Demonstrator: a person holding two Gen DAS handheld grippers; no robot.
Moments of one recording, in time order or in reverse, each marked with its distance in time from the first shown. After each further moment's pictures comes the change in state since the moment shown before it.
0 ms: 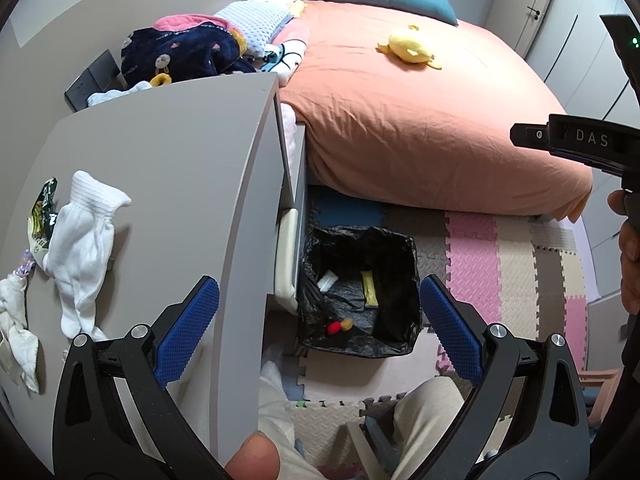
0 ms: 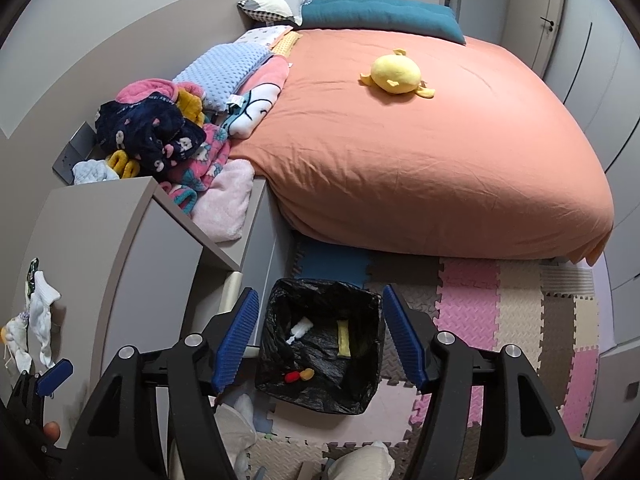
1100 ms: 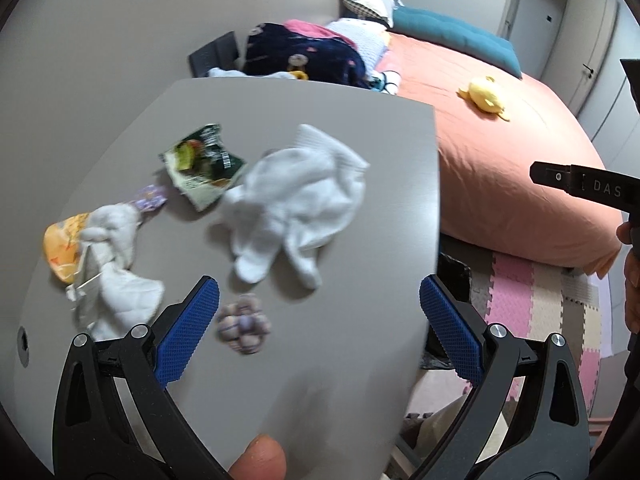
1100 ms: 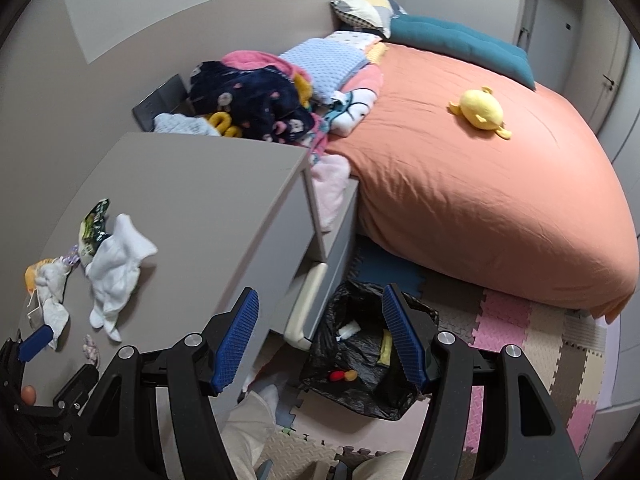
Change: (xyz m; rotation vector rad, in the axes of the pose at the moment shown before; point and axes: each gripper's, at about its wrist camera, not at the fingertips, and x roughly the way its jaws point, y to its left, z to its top) left arm -0.073 0.141 -0.063 -0.192 -0.100 0.146; right arm -0.023 0.155 -0.031 -0.223 -0.019 0.120
